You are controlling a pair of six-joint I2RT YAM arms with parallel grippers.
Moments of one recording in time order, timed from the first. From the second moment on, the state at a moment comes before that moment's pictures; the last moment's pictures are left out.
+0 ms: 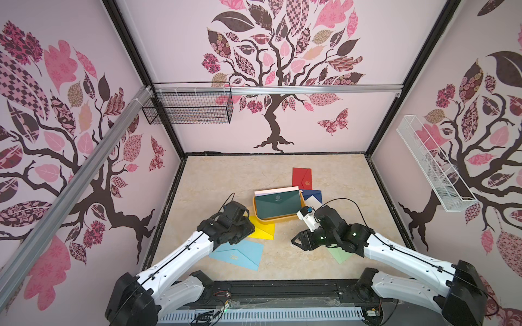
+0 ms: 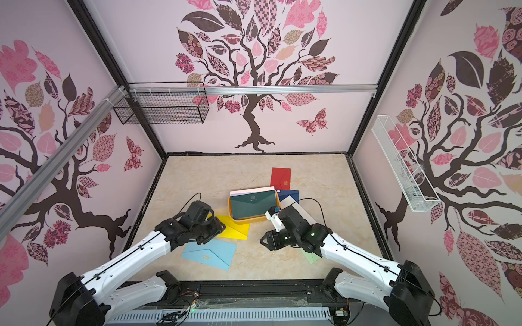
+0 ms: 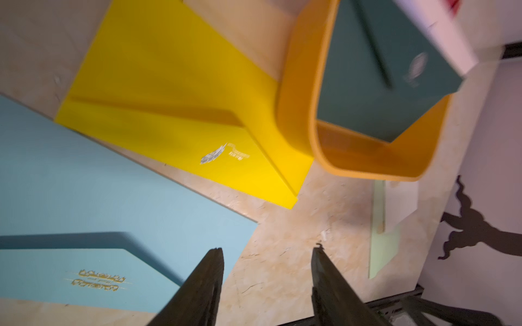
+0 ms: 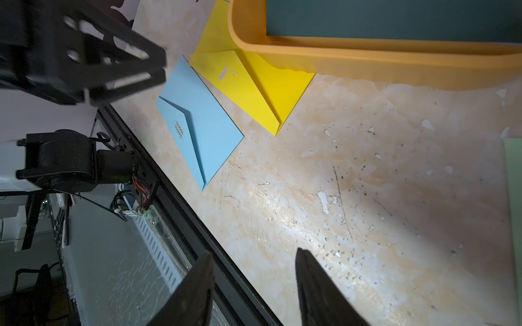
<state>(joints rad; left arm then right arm) -0.58 1.04 0.77 -0.68 0.05 -1.02 0.81 1.04 0.66 -0.45 -0.35 0.53</state>
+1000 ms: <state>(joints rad) -0.43 1.14 0.50 -0.73 -0.14 -1.01 0.99 1.53 0.67 -0.02 -0.26 1.02</state>
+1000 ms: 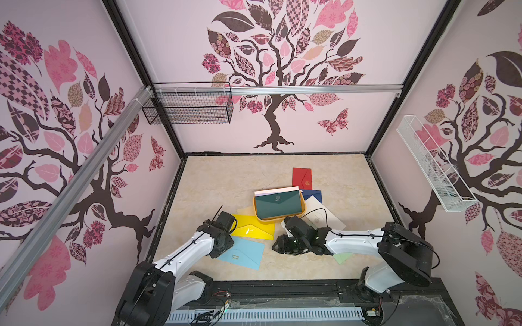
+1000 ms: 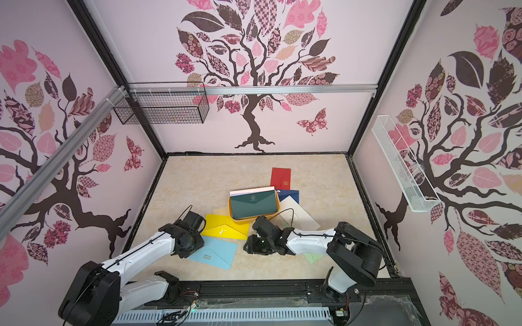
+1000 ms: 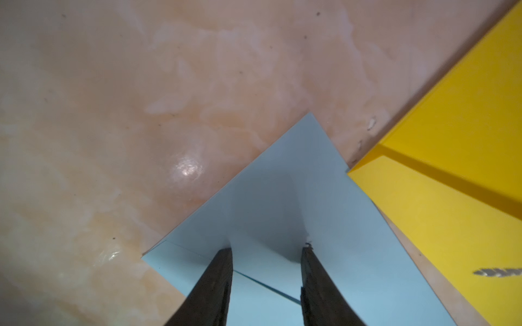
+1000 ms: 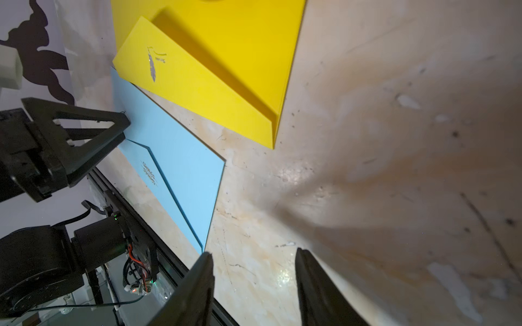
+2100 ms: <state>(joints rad) -0.75 1.19 0.55 -0.55 -0.07 -1.00 0.75 1.42 0.59 -0.13 -0.26 0.91</state>
